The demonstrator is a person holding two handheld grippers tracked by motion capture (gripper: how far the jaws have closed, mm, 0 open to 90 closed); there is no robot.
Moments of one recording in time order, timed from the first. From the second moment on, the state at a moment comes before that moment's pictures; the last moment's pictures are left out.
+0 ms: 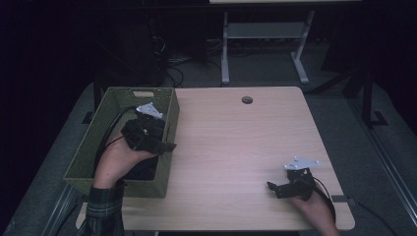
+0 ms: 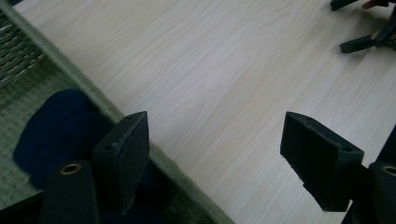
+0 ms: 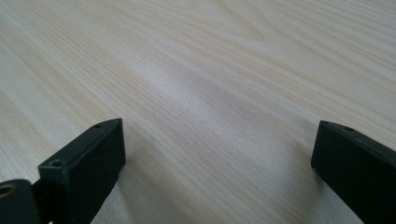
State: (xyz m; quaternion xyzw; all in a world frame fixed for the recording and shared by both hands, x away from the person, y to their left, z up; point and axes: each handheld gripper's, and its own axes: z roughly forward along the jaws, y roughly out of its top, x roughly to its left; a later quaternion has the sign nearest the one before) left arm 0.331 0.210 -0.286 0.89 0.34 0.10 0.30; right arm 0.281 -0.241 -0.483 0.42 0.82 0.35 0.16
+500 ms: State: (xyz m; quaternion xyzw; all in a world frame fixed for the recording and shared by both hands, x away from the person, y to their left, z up) left arm 0.335 0.247 -0.292 0.87 0.38 0.11 0.27; right arm 0.281 -0.241 -0.483 0.42 0.82 0.35 0.16
